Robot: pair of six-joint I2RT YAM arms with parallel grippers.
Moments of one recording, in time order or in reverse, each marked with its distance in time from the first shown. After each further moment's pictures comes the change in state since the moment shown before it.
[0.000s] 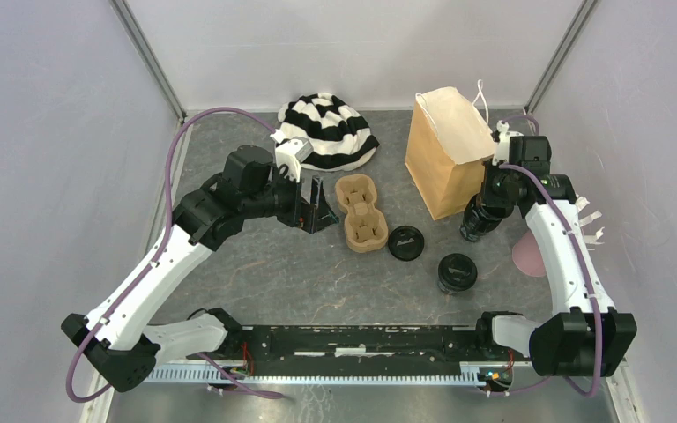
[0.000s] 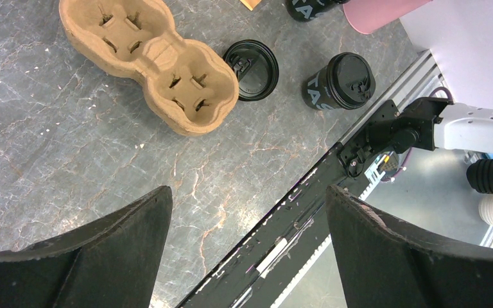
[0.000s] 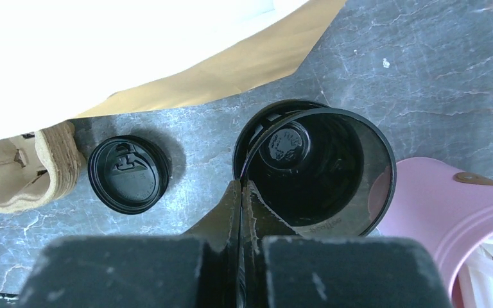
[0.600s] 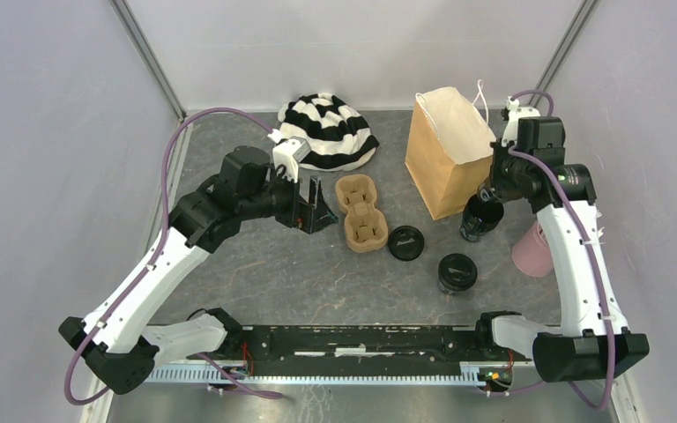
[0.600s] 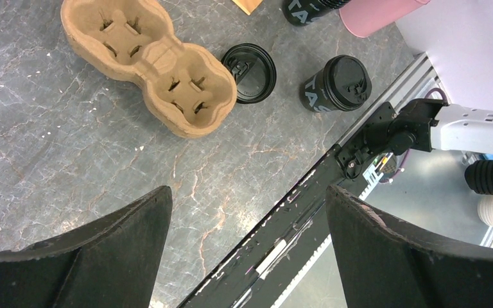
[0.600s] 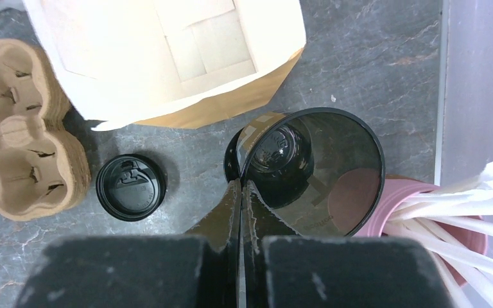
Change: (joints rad) left arm 0.000 -0.013 0.000 0.001 0.000 0.000; right arm 0.079 -0.027 0.225 -0.122 0.150 -0.019
